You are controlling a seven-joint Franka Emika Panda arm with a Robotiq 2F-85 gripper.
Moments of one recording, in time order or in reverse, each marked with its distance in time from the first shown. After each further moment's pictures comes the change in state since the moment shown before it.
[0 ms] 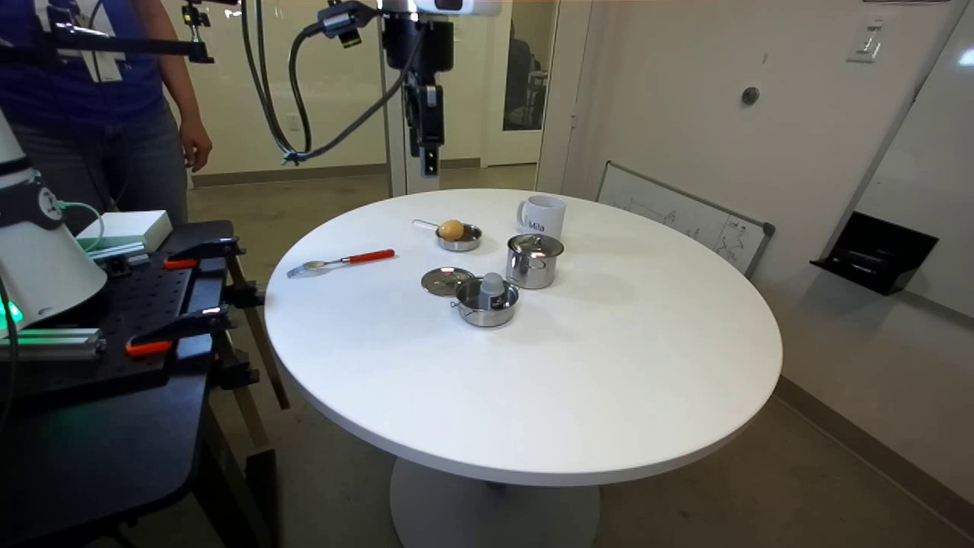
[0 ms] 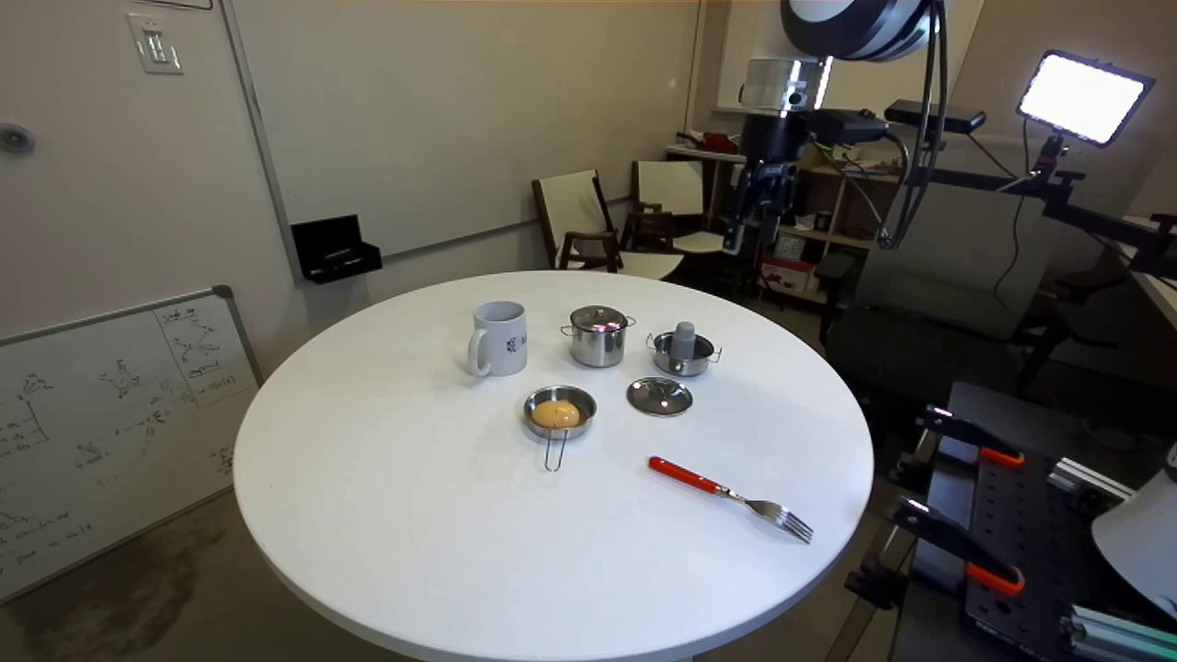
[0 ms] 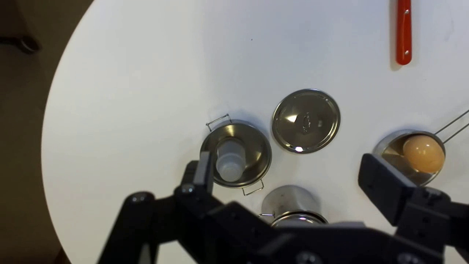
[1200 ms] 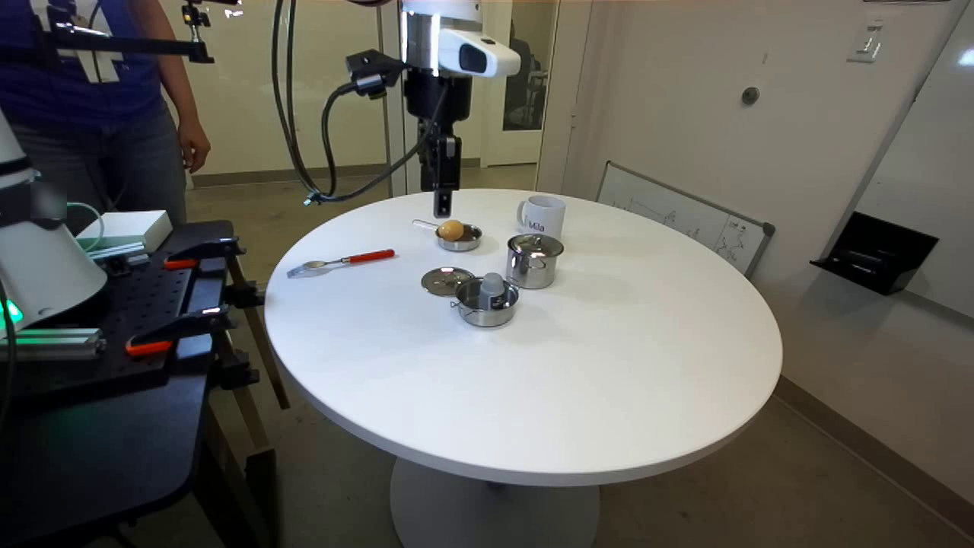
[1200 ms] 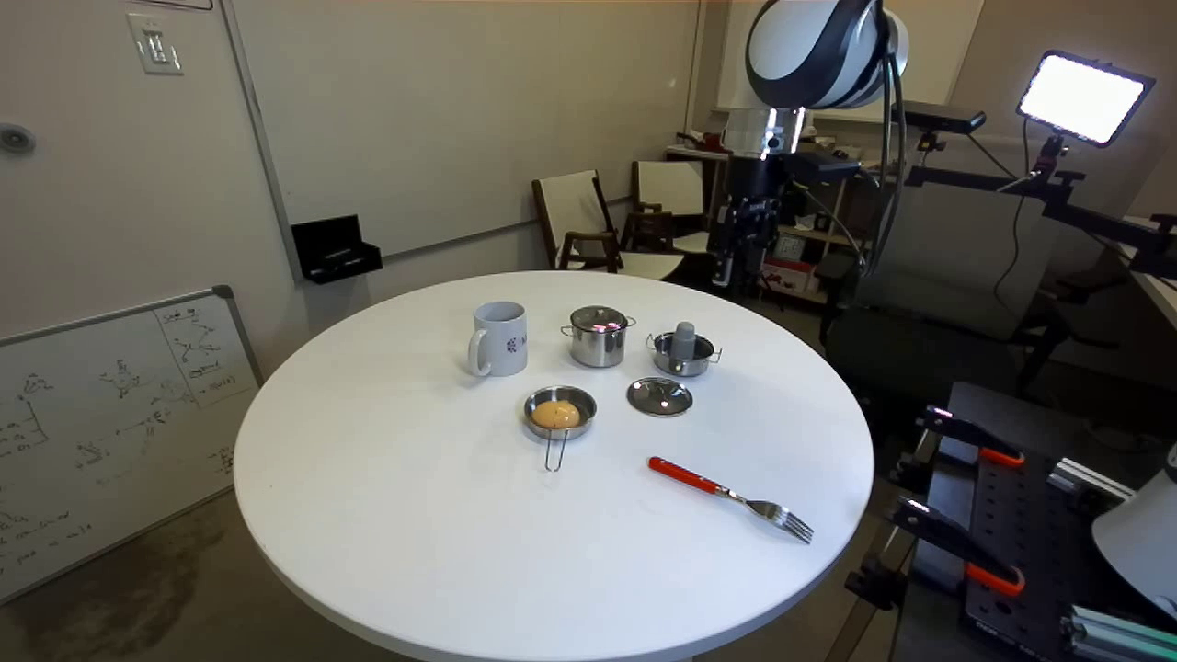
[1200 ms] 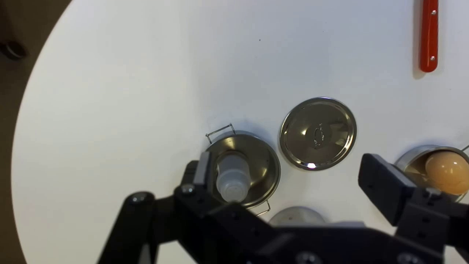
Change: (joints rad) arm -0.009 0.161 -0.008 0.071 0.052 0.031 -0.085
